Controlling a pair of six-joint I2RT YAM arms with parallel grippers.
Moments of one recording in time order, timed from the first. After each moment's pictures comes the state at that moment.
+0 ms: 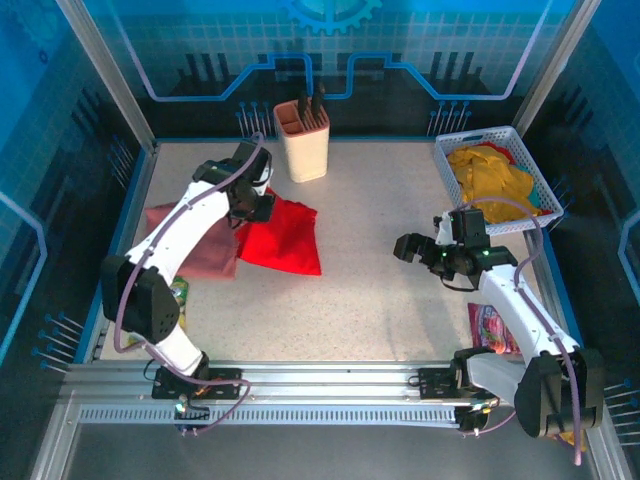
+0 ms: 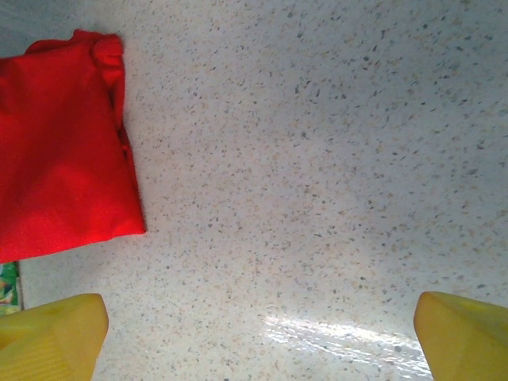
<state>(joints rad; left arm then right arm) -0.33 1.63 1.53 -1.08 -0.07 -0.16 0.11 1.10 0.75 -0.62 -0.42 0.50</state>
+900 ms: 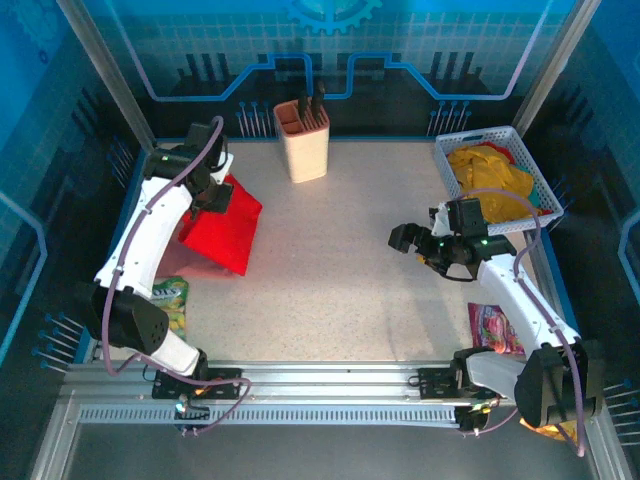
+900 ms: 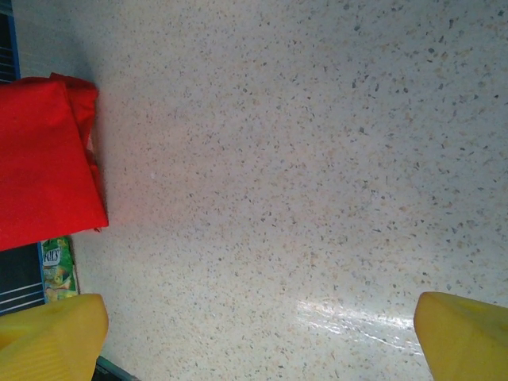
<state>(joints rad) -0.15 1.55 1.67 -1.27 -0.22 0.05 0.14 1.15 0.85 -0.67 -0.47 0.57</state>
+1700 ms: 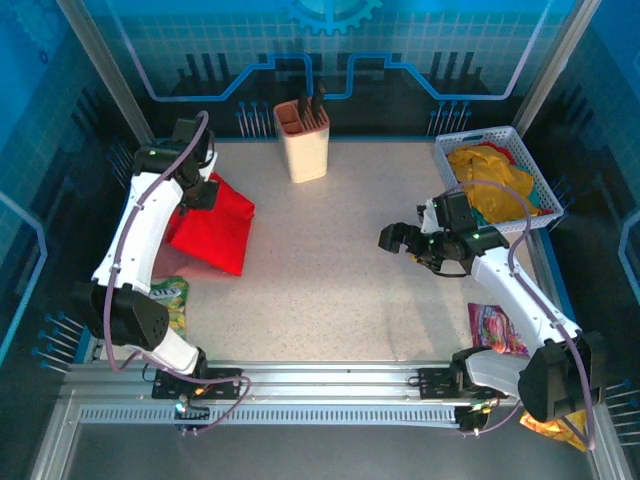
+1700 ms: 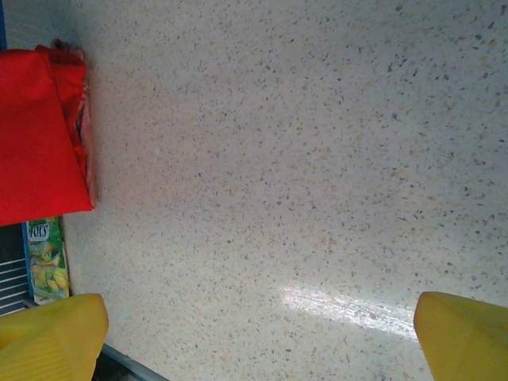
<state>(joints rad) -0.08 1.56 1.72 -1.34 -0.26 0.05 0.25 1.18 0.93 -0.73 -0.42 0.57</state>
